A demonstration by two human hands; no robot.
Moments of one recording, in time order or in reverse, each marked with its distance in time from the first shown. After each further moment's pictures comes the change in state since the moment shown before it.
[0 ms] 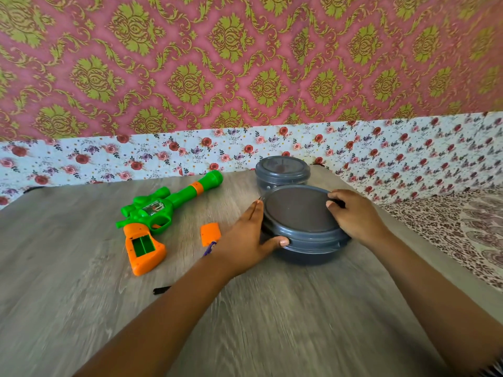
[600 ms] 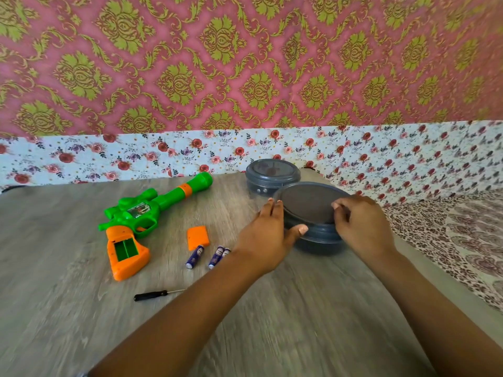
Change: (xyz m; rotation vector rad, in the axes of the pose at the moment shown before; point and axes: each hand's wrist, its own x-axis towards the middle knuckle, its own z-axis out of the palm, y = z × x) left_hand 0.021 0.052 0.013 0.061 -0.009 -0.054; right_hand -0.017 0.010 -0.017 -0.245 0.247 -0.172
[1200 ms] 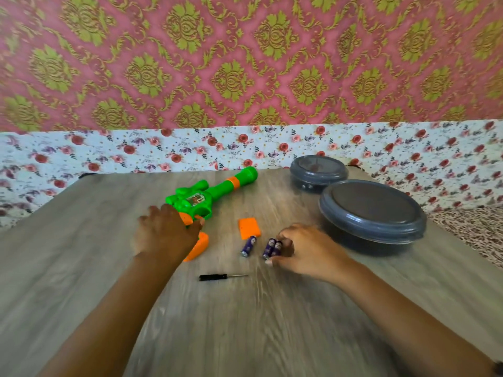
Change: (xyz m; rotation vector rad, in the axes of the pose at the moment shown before) left_hand -0.095 -0.163 -0.094 0.295 0.314 -0.757; right_hand -0.034 -0.133 0.061 0.106 -0.600 -0.349
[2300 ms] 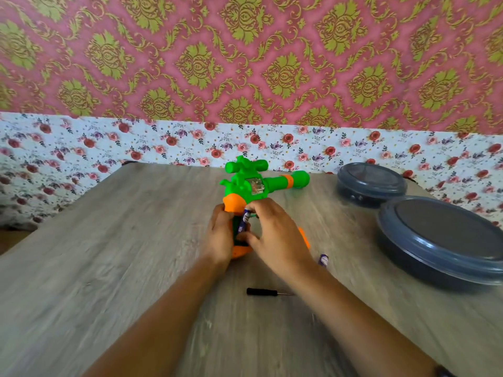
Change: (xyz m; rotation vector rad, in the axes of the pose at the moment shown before) left_hand 0.022 -0.002 0.046 -1.409 -0.239 -0.170; right_hand 0.086 -0.105 0.051 0.234 0.345 -0.213
